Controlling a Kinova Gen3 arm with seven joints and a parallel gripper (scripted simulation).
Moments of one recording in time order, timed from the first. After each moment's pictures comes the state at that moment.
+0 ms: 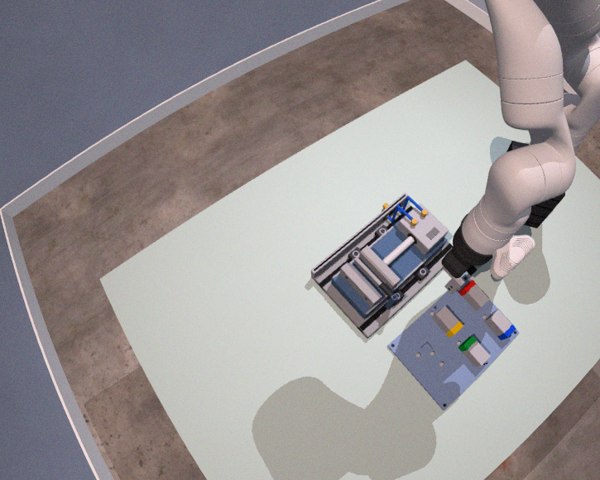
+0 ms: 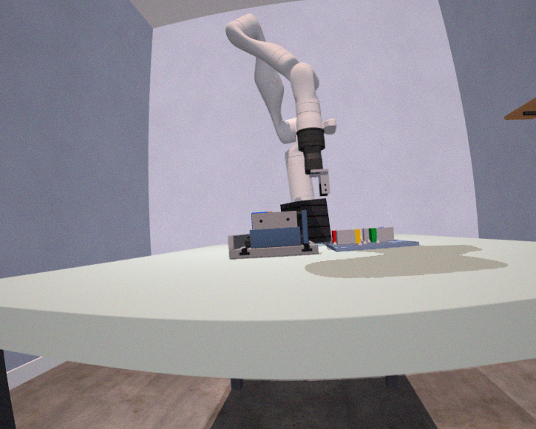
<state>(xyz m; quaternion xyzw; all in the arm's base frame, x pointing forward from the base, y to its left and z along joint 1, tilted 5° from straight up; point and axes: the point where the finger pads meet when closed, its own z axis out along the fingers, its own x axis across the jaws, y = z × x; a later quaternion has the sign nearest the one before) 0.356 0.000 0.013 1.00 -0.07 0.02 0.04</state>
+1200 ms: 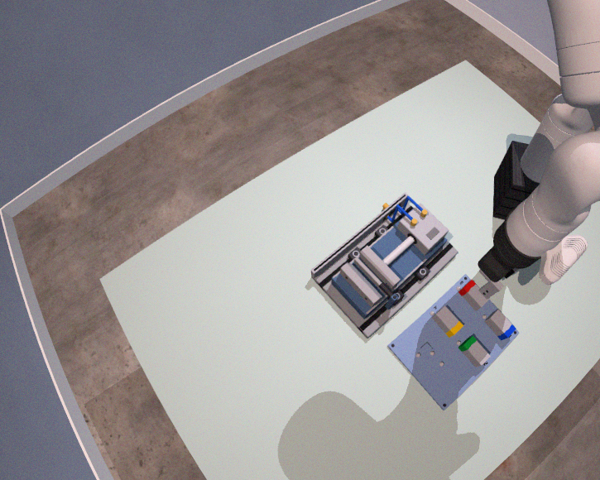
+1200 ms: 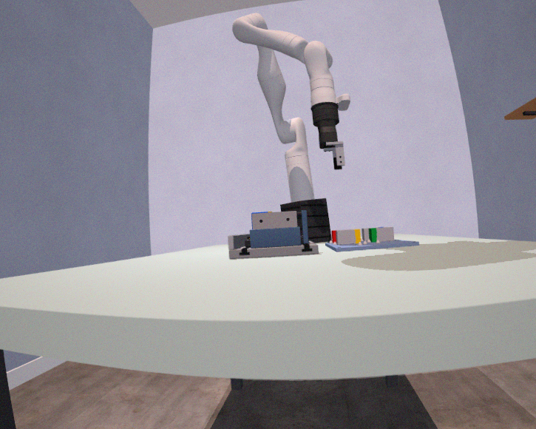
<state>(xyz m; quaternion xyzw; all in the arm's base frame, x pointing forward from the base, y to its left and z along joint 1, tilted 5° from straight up) 0.351 0.055 0.084 1.00 -0.07 0.02 0.03</state>
